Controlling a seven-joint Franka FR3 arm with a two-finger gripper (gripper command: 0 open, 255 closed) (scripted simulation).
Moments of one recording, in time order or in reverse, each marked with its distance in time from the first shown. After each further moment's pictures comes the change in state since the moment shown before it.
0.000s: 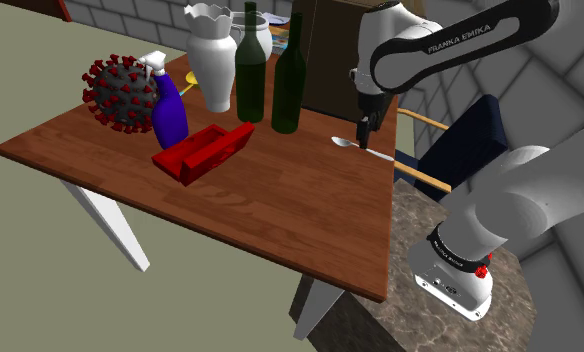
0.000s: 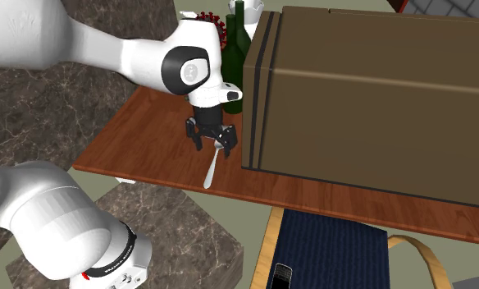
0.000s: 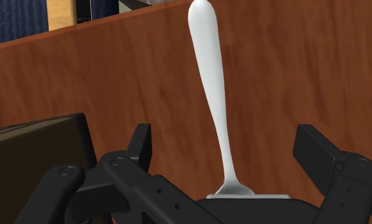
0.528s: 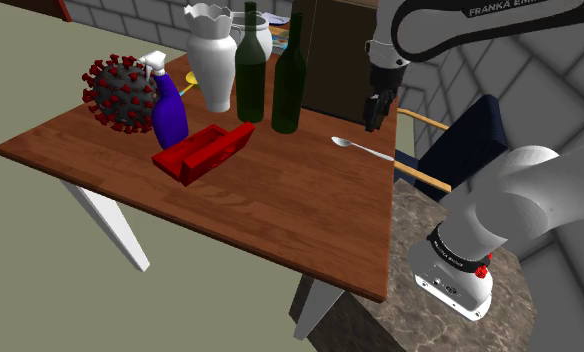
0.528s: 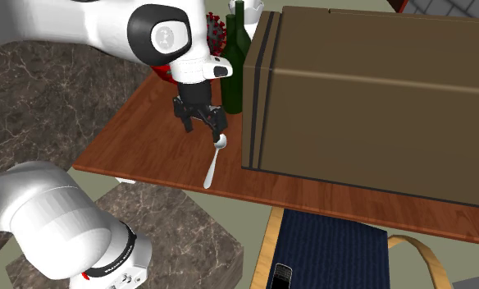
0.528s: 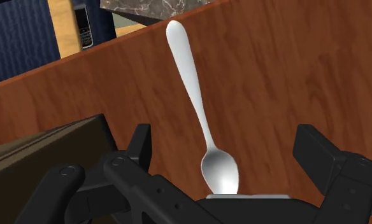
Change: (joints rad) arm 0.005 -0.176 0.028 0.049 0.071 -0.170 0.086
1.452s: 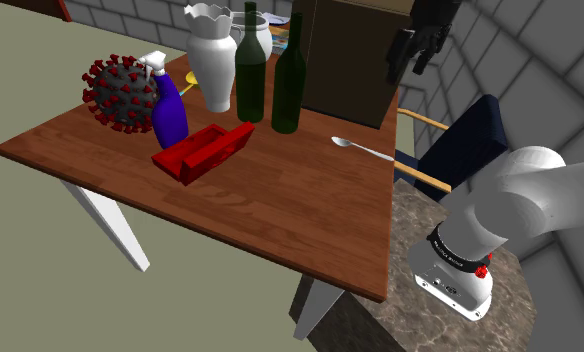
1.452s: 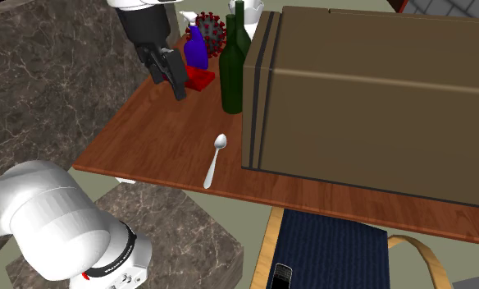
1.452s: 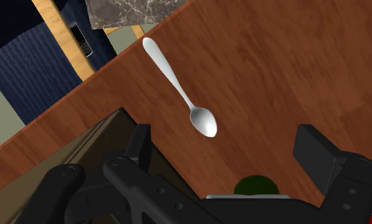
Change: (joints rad) arm -0.026 -0.248 0.078 0.201 0.126 -0.301 0.253
